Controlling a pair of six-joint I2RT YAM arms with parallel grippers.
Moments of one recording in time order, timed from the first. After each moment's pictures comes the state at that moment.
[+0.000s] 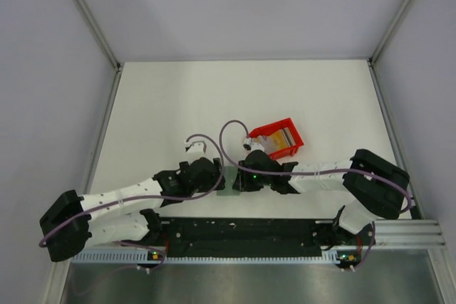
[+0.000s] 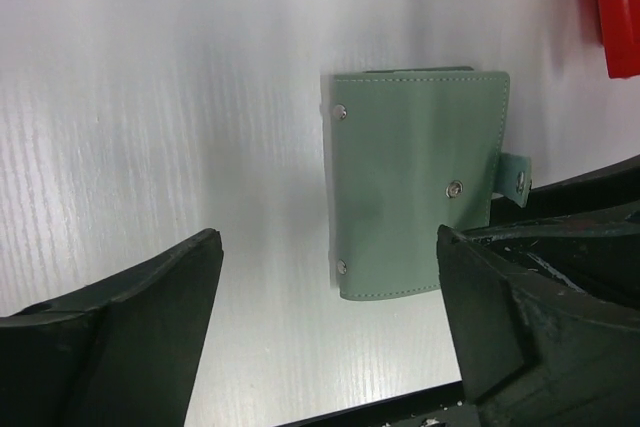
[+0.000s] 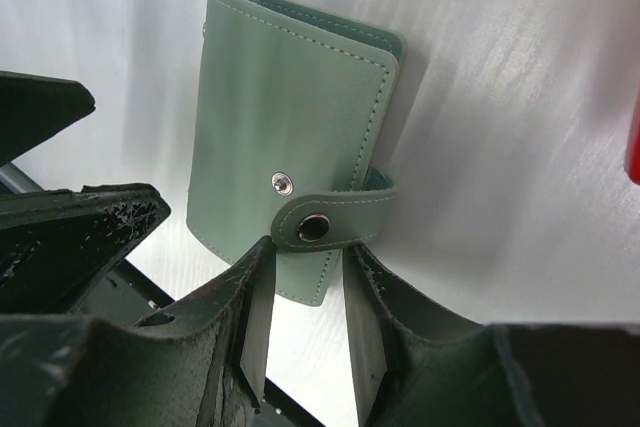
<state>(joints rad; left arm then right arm) -0.98 1.06 0.49 -0.33 -0.37 -0.92 1.05 1.55 0.64 0.11 0.02 0.88</state>
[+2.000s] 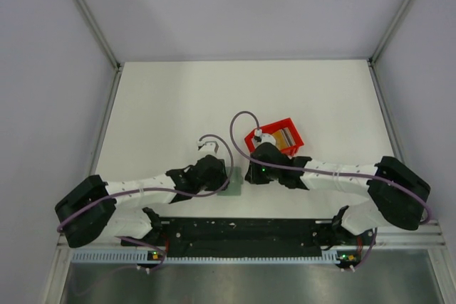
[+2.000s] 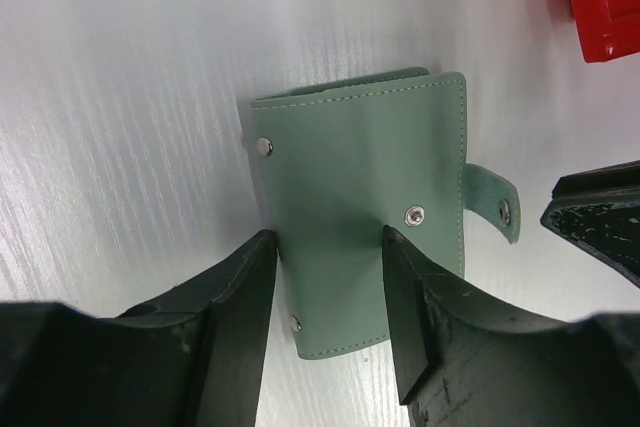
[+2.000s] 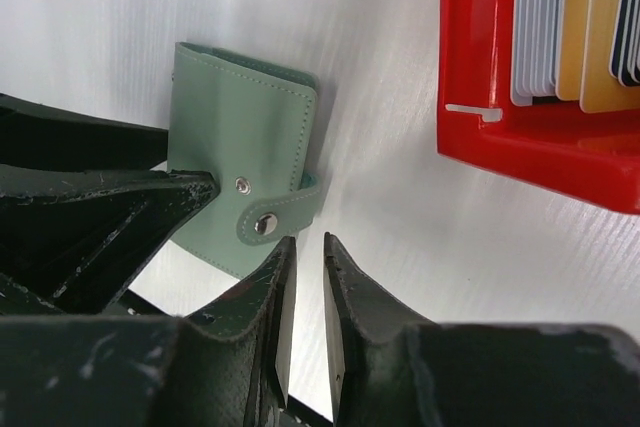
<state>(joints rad) -0.95 1.24 0.46 -0.07 -0.24 -0.83 0.99 1.40 0.68 -0.10 0.10 0.82</state>
